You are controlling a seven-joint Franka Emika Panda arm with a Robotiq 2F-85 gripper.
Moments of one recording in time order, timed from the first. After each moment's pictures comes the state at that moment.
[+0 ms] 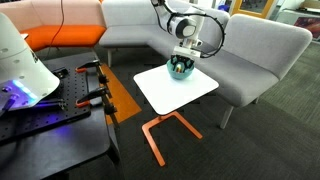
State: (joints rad) arm -0.06 1.18 0.18 -1.38 -0.15 2.41 -0.76
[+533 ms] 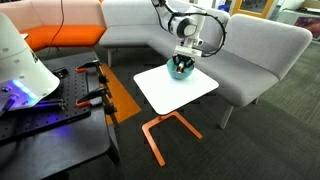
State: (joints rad) arm -0.05 1.20 0.17 -1.33 -0.15 2.40 -0.76
